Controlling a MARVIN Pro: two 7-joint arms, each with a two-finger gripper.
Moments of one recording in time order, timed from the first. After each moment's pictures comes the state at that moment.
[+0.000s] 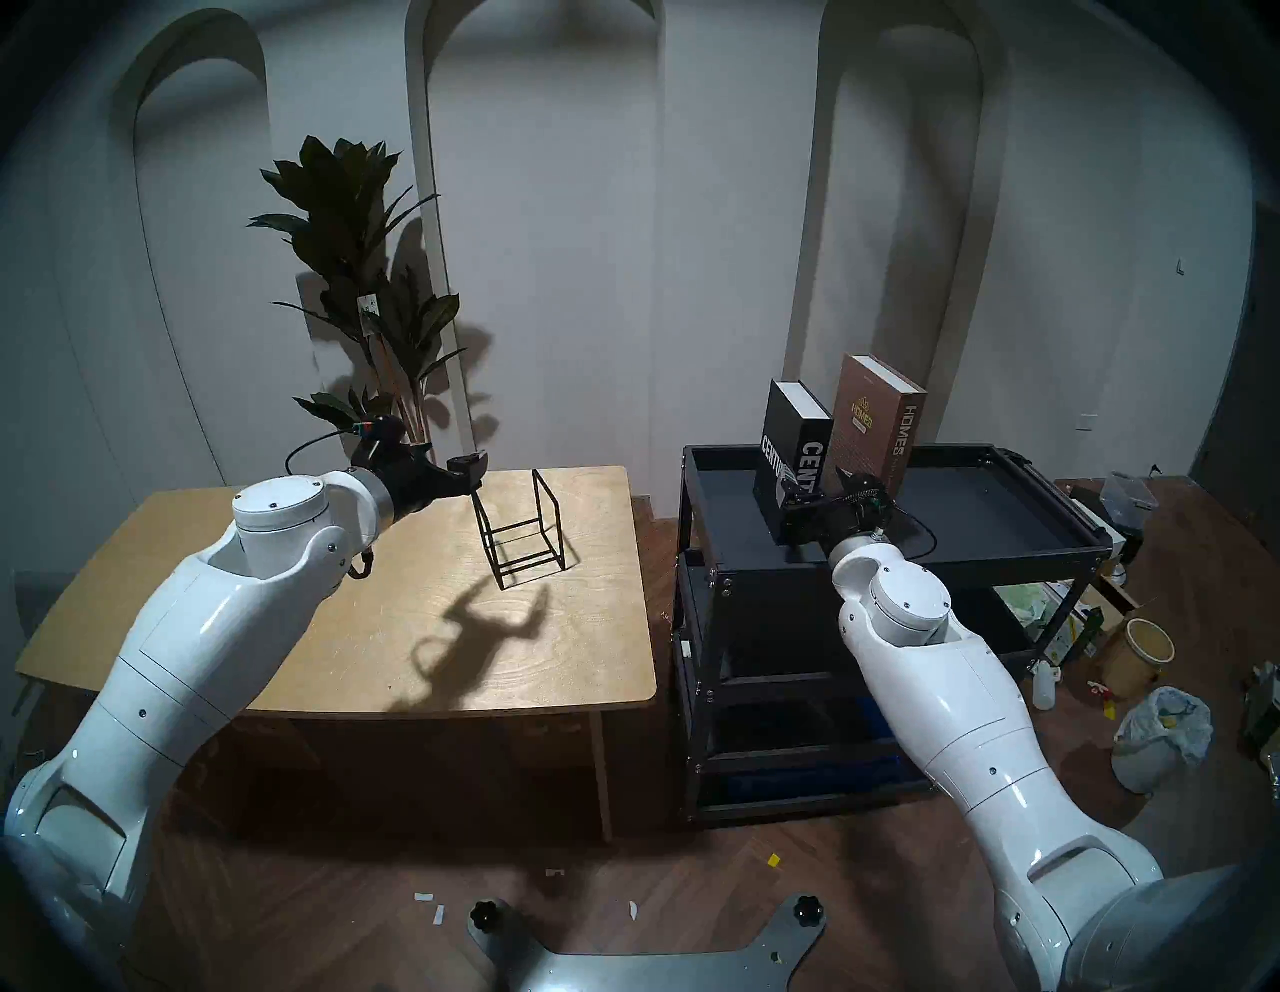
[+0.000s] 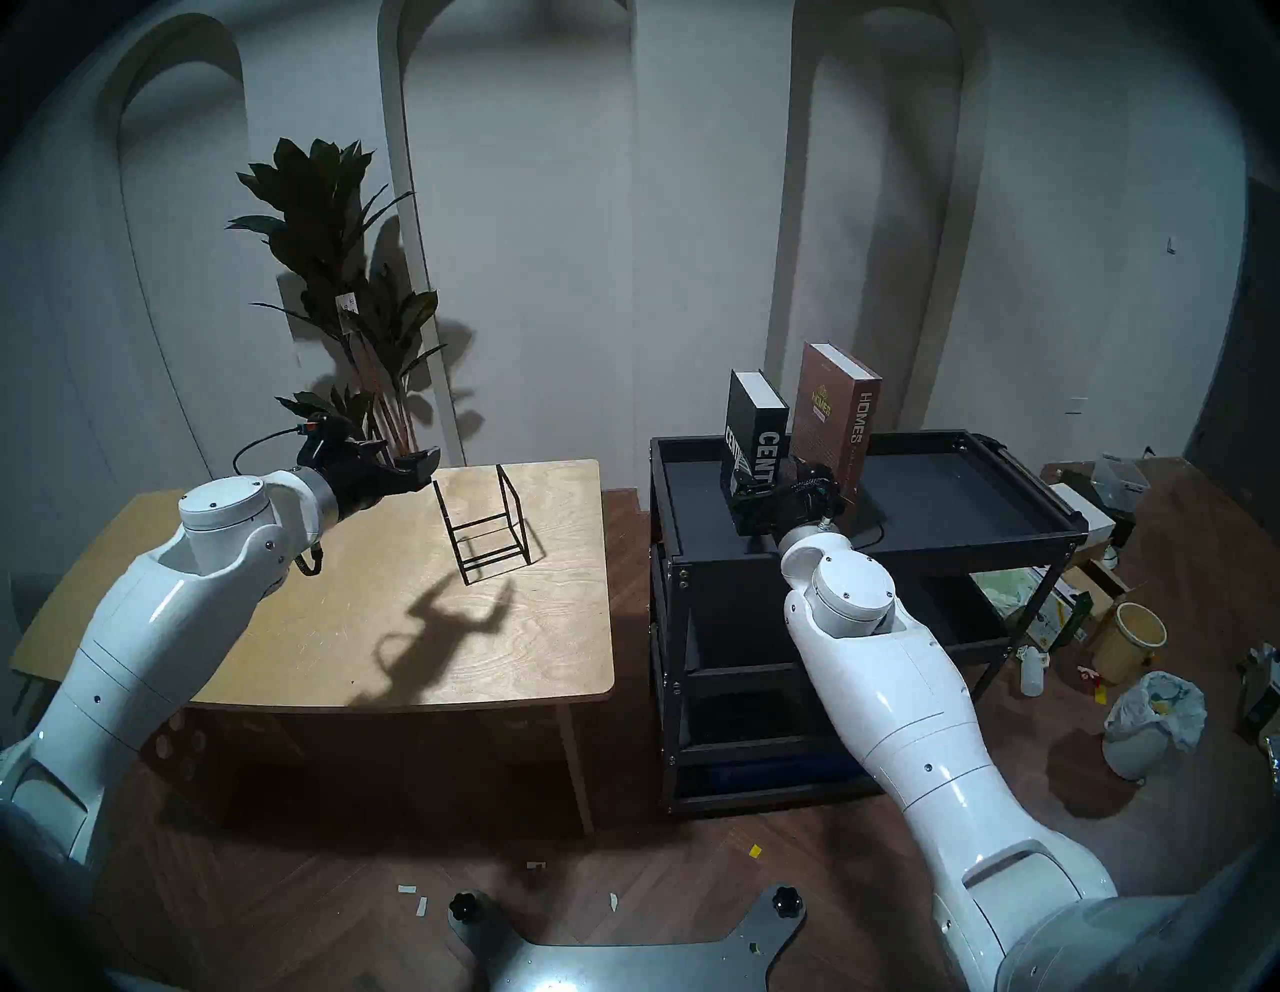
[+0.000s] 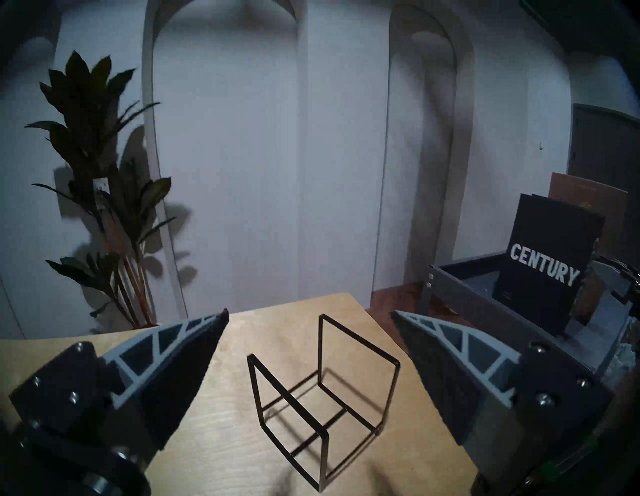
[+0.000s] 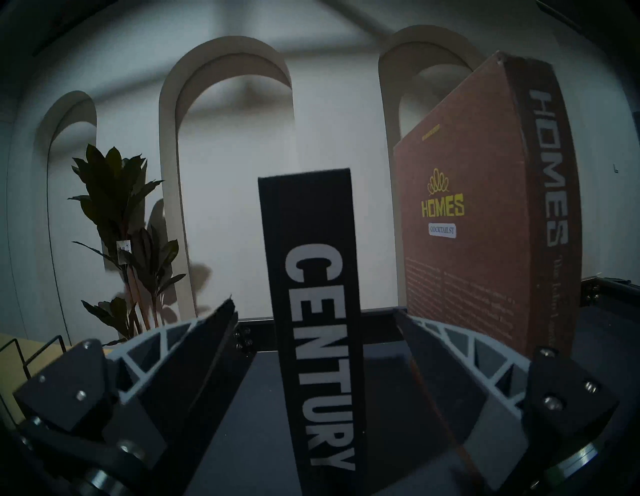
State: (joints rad) left arm 1.20 -0.77 -1.24 -1.64 -0.86 0.30 0.06; right arm -1.28 -1.24 1.33 -1.41 0.47 -0.06 -0.11
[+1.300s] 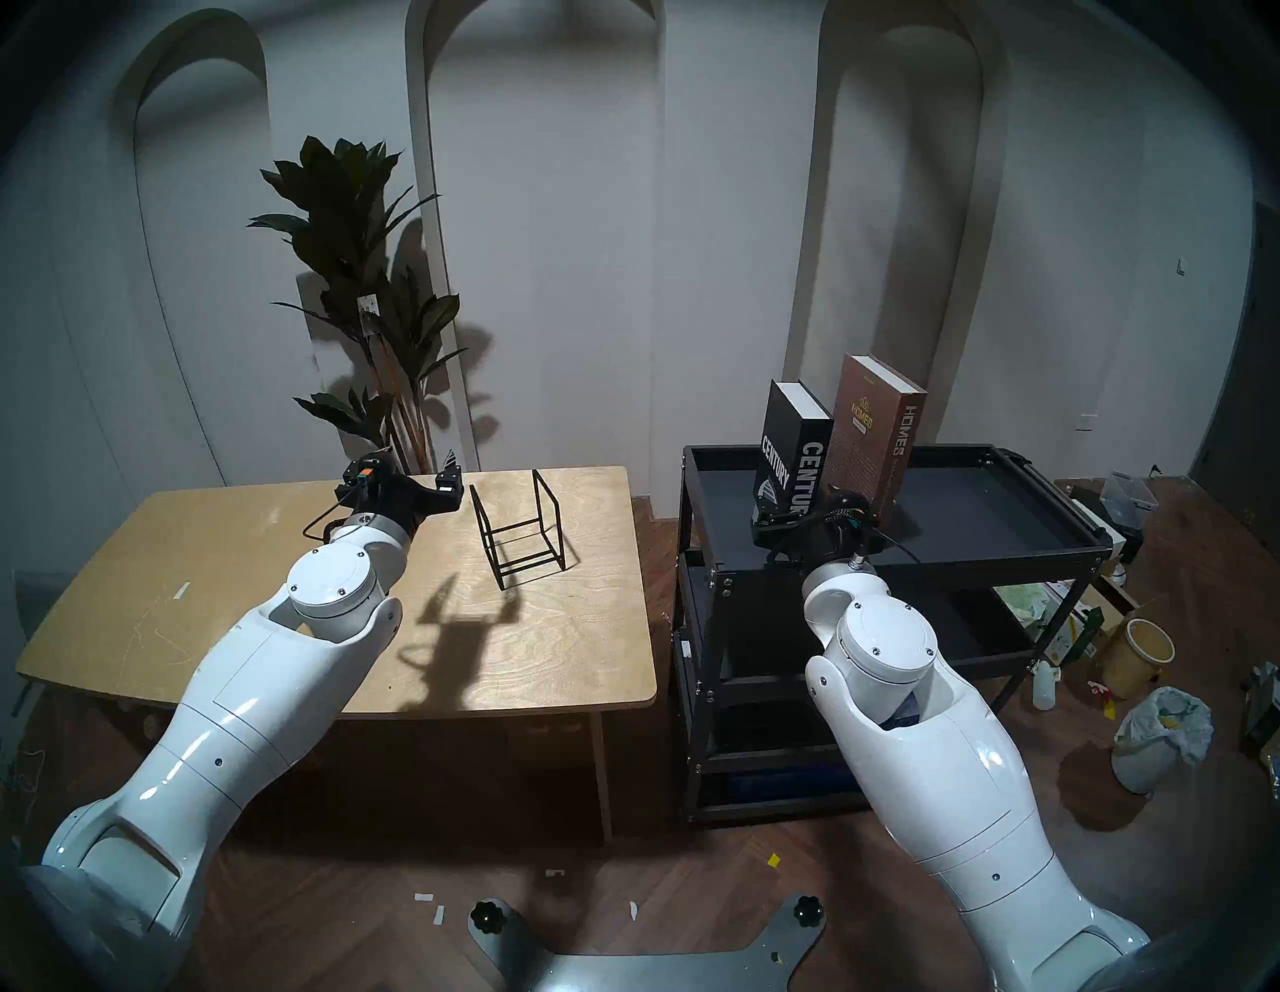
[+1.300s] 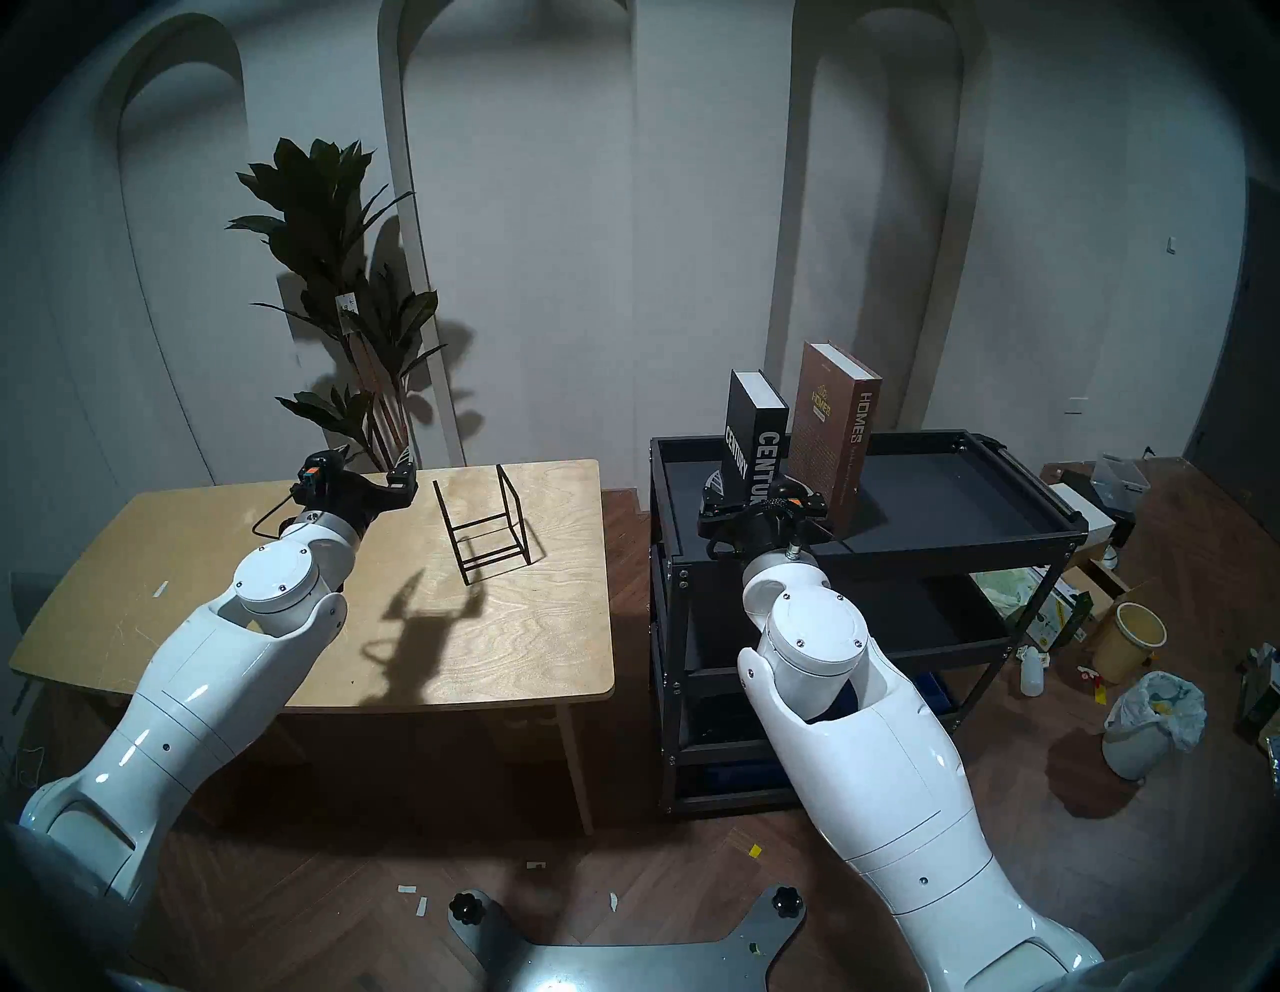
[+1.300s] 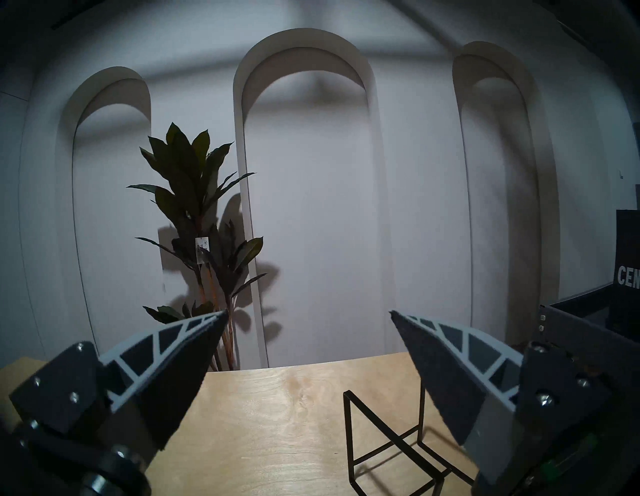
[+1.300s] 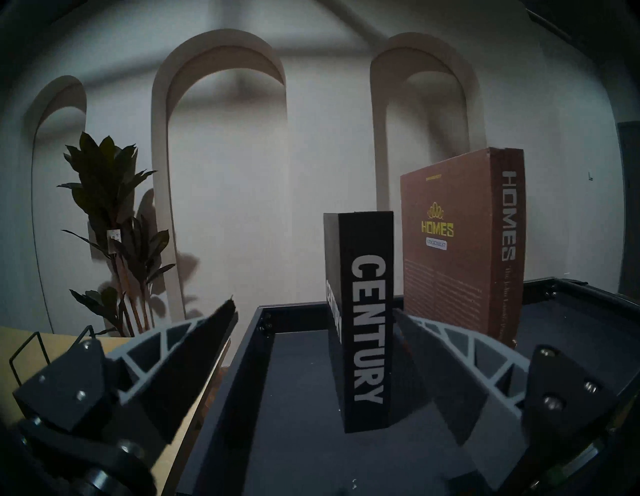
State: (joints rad) left arm 1.25 -0.88 -1.18 -1.50 -0.62 -0.05 0.27; right arm -1.47 -1.26 1.26 -1.78 0.35 0.11 -0.34
